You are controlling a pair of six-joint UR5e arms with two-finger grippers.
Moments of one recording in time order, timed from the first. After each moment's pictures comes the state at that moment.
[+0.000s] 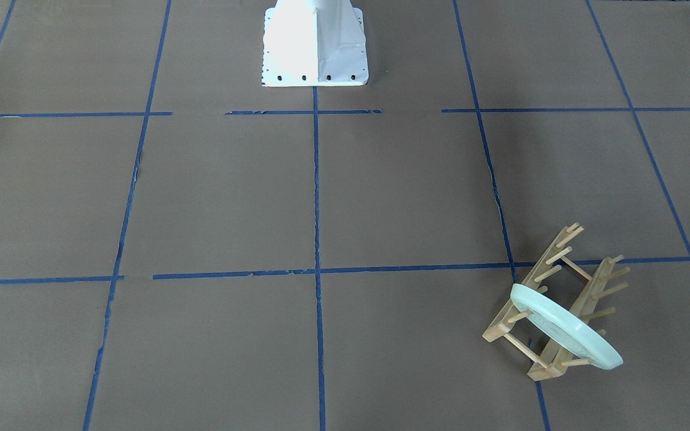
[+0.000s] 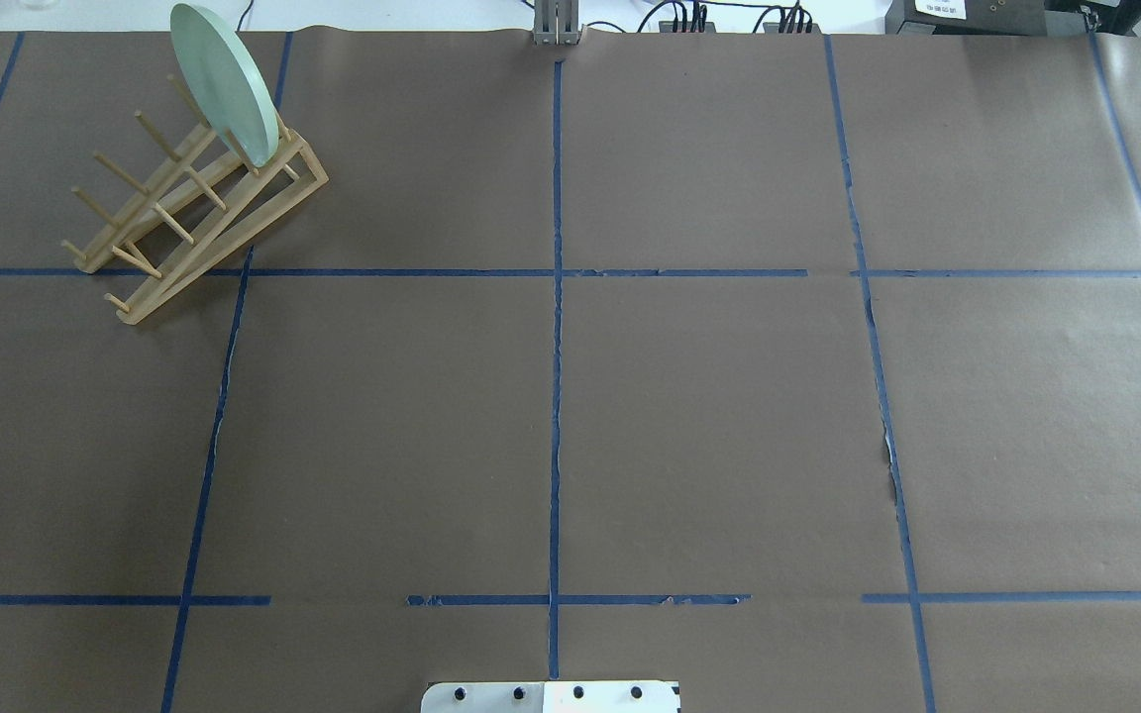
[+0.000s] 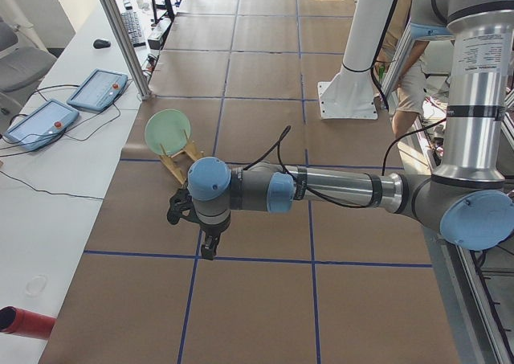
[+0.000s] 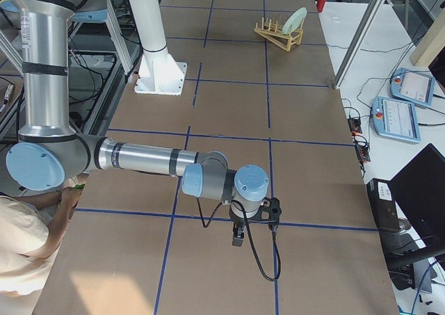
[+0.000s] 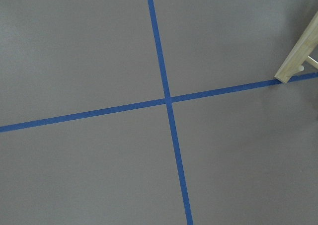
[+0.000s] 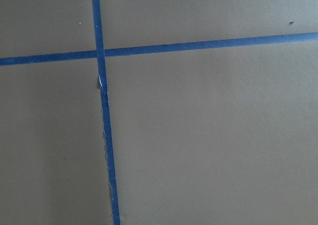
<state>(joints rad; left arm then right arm) -1.64 -1.57 -1.67 -1.54 -2.40 0.18 1.62 -1.62 1.56 -1.62 2.32 -0.02</state>
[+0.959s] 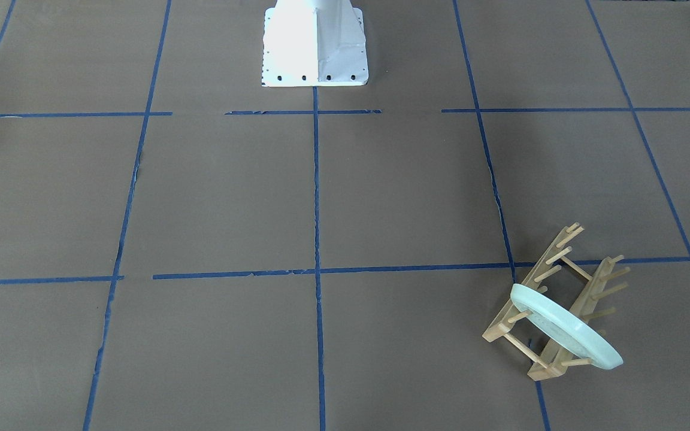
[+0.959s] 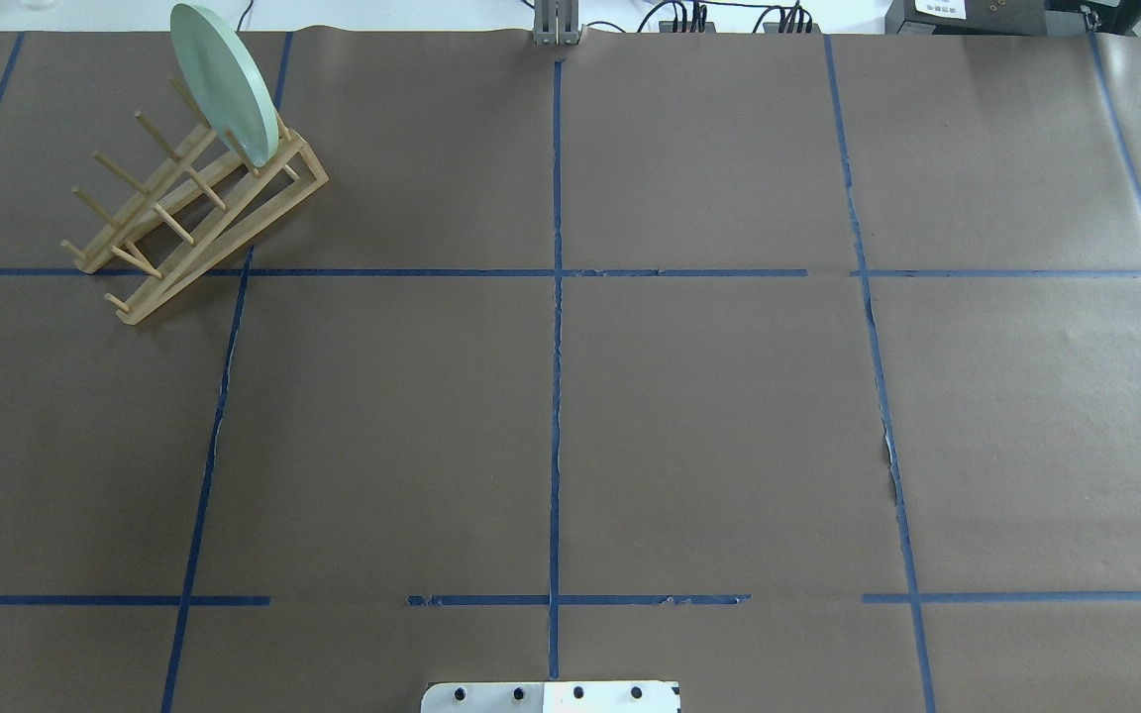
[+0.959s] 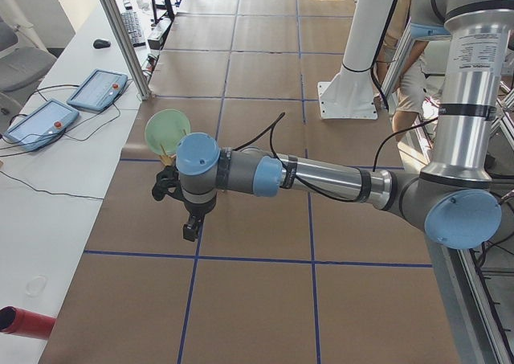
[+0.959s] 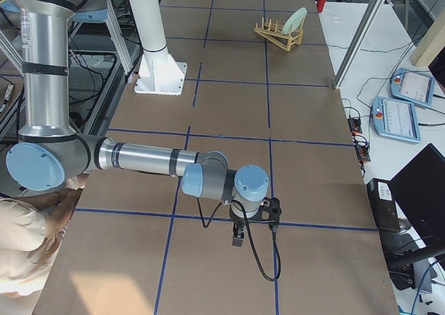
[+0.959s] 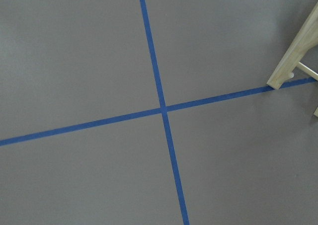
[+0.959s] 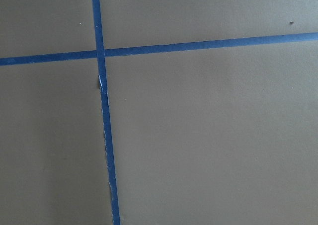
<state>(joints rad) -1.63 -1.67 -1.67 -1.58 -2.39 0.17 1.62 -1.62 1.56 -1.62 2.32 -0.02</state>
